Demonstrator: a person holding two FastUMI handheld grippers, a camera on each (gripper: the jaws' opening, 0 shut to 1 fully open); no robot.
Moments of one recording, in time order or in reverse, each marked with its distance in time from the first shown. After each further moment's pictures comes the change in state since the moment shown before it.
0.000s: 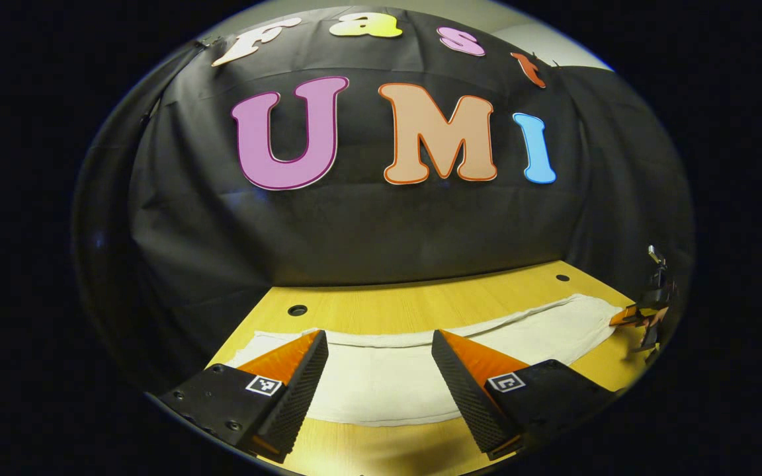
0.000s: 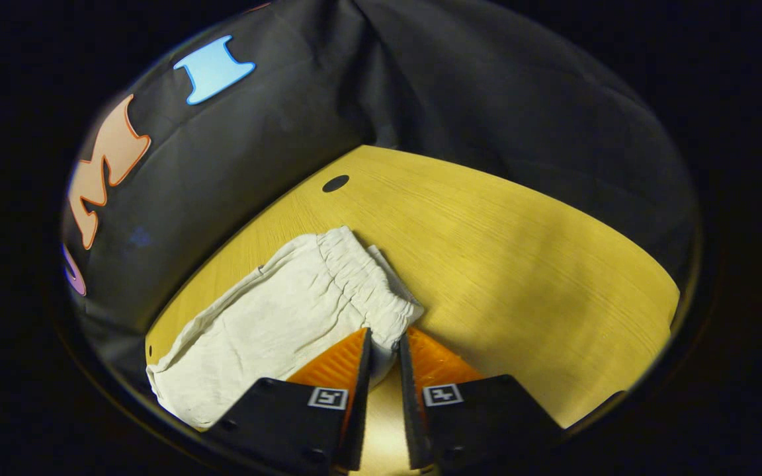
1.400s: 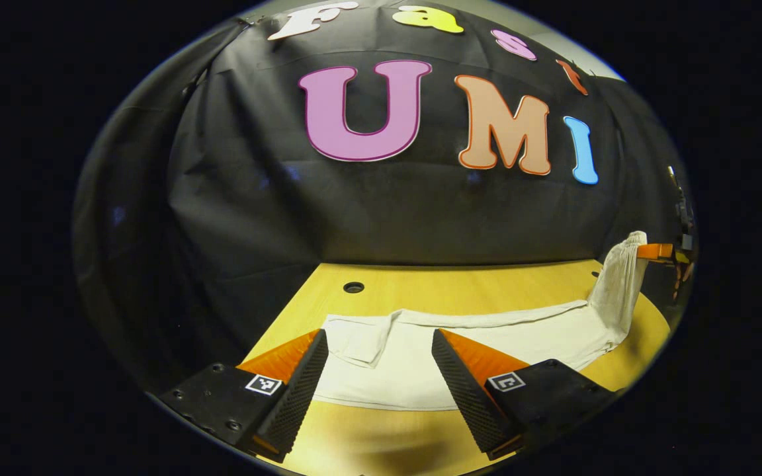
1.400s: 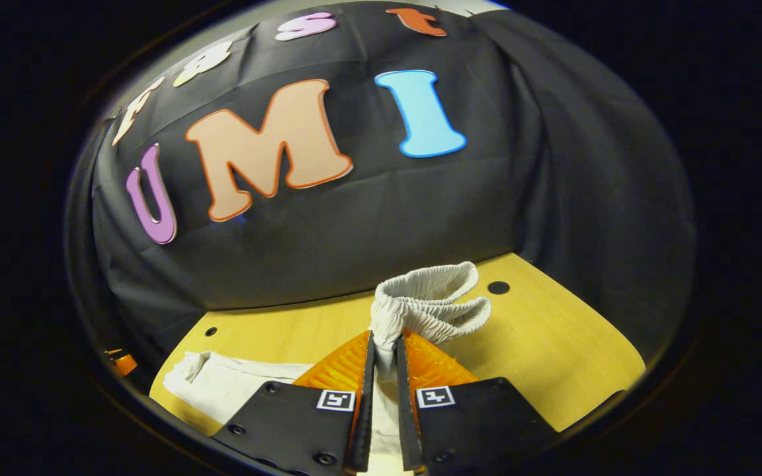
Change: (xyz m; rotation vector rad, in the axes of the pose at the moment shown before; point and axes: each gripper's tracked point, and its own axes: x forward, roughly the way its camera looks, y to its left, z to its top) left arm -0.019 0.134 -0.041 -0.069 0.058 0.117; right arm -0.145 0.057 0.100 -0.392 -0.318 0.379
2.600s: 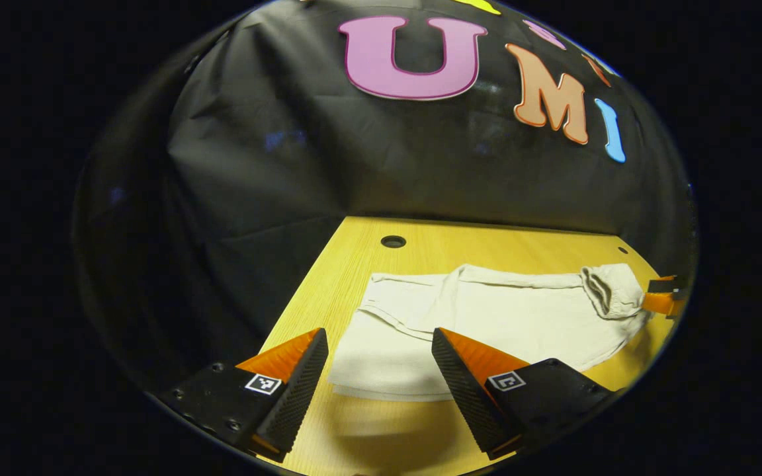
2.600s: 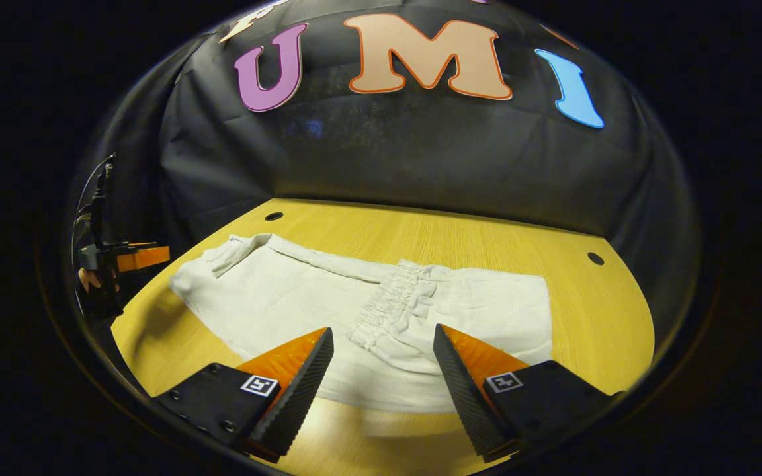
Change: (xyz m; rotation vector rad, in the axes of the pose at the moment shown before) left arm 0.071 0.092 -0.087 -0.032 0.177 0.011; right arm -0.014 -0.040 0.073 -0.333 0.258 0.195
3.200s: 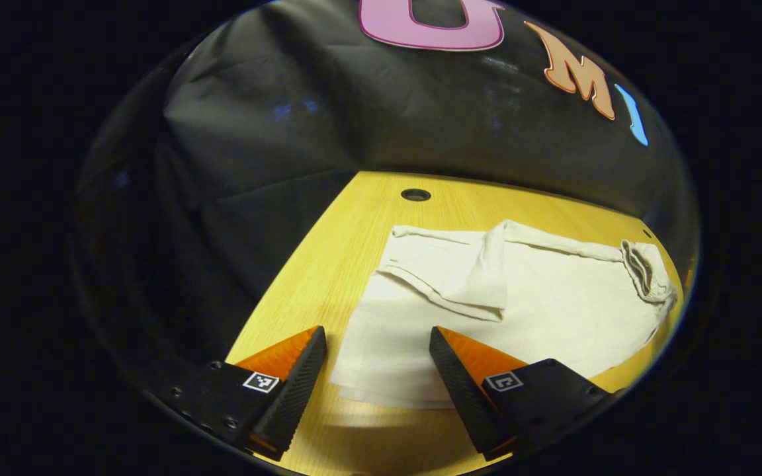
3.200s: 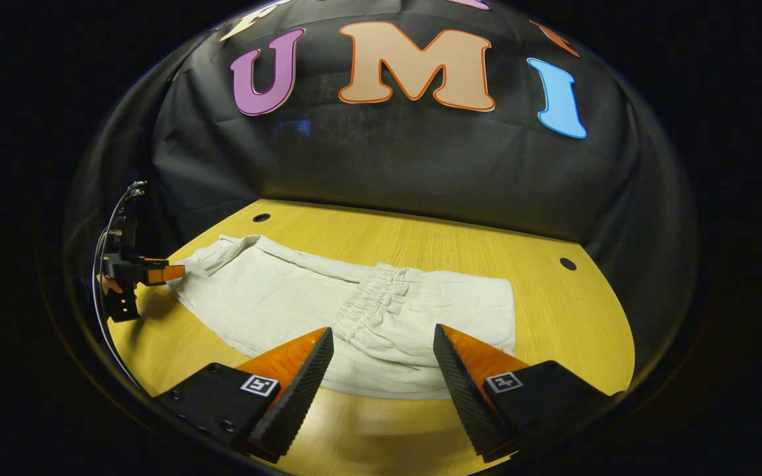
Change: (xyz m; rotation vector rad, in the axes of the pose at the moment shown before) left arm 0.041 0.023 -0.058 -0.030 0.174 0.038; right arm -0.030 -0.005 -0.001 -0.012 0.000 -0.065
